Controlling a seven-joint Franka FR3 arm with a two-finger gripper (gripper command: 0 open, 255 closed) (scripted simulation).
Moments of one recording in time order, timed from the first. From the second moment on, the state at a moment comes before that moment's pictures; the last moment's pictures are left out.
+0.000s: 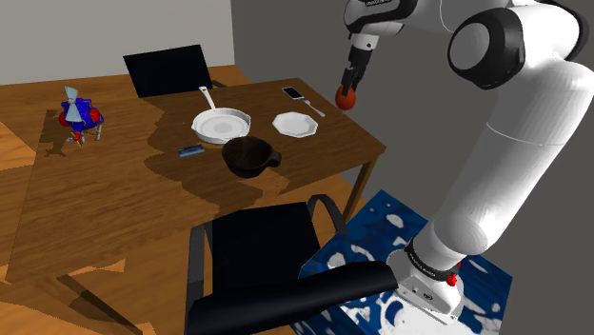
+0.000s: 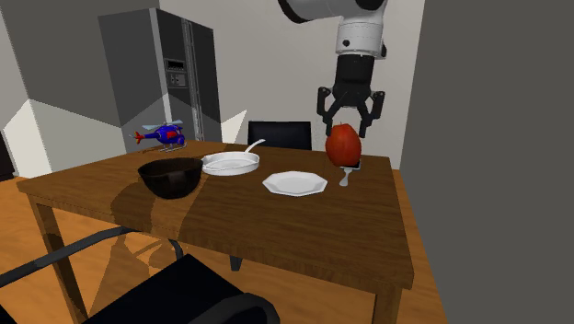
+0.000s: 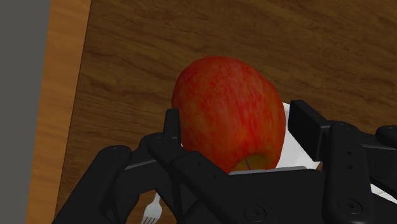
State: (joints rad) arm -0.08 0.18 -0.44 -1.72 0.13 1.84 -0.69
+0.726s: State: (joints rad) arm -0.06 0.14 -0.44 -1.64 0.12 1.73 -0.65
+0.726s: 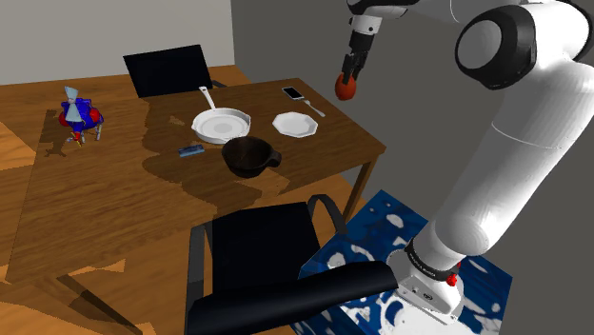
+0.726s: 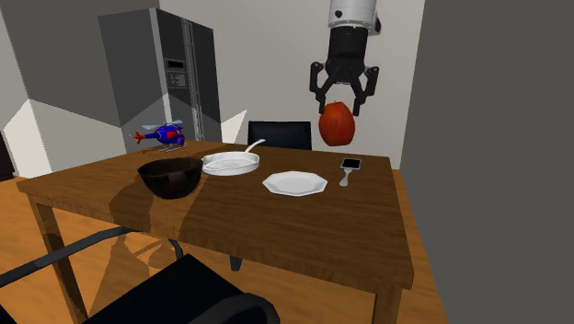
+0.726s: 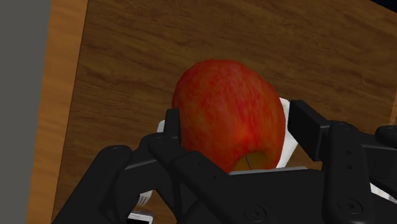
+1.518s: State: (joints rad) arm 0.10 -0.01 -0.31 -1.79 0.06 1.75 -0.35
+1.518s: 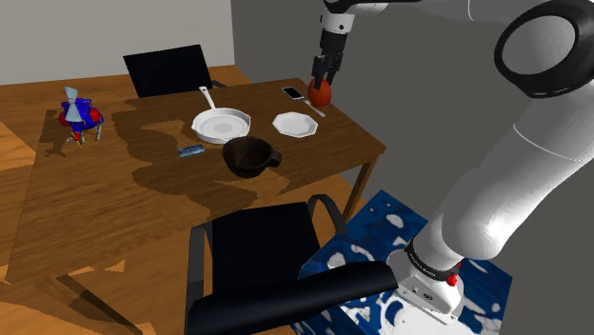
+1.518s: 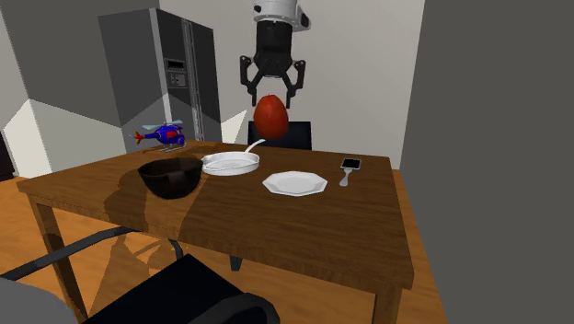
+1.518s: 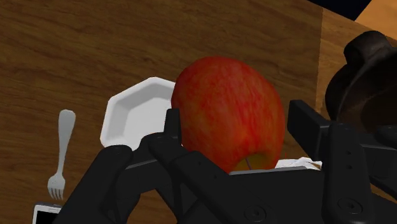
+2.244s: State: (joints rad) arm 0.23 -0.02 -0.17 -1.78 0.06 1.76 -0.09
